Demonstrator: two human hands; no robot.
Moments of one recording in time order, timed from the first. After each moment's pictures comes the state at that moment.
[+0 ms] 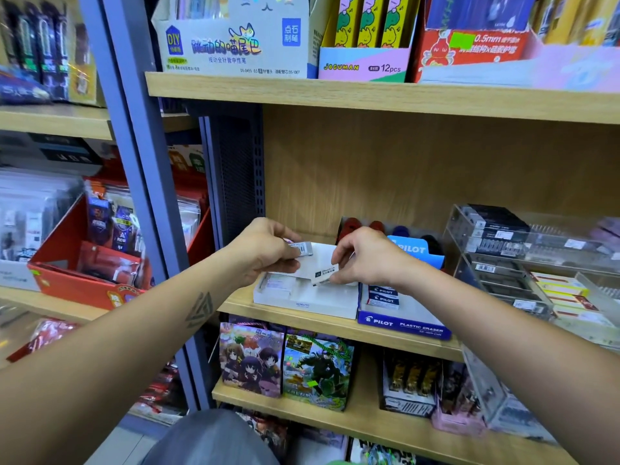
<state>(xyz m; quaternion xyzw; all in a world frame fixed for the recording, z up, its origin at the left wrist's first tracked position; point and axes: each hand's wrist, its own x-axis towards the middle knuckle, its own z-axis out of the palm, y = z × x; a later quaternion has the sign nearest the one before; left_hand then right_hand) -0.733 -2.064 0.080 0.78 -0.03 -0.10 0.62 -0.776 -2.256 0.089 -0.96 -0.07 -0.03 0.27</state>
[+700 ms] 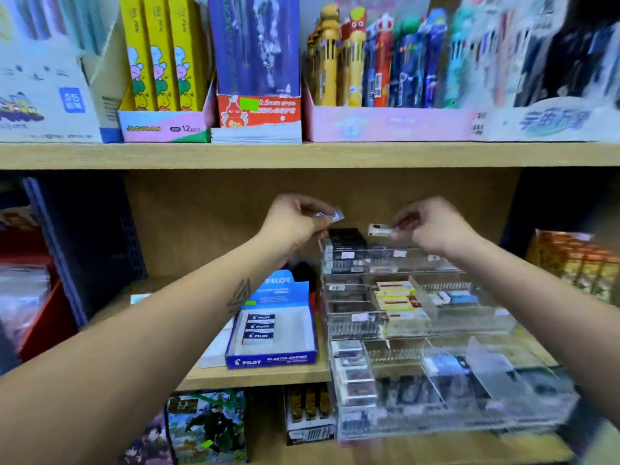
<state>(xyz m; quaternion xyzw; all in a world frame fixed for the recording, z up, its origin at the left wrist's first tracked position) -0.773 -2.296 0.163 0.73 -0.27 0.00 0.63 -0.864 -2.510 0.169 -0.93 0.14 -0.23 0.26</state>
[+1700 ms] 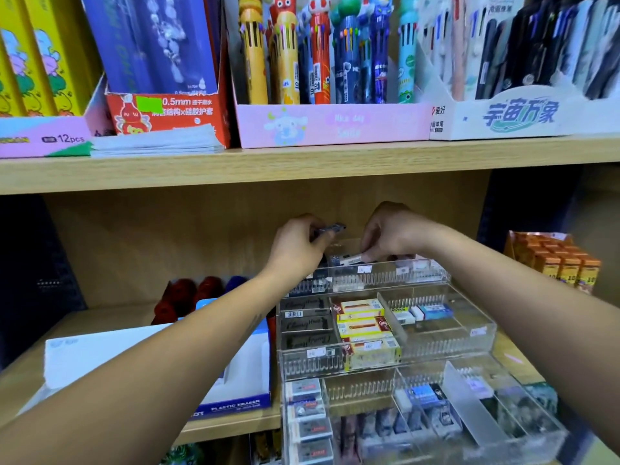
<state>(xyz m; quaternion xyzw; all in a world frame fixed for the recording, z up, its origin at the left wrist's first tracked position) -0.745 -2.397 0.133 0.83 -0.34 0.13 0.42 -0.828 -2.567 0.176 -0.98 0.11 -0.07 0.15</state>
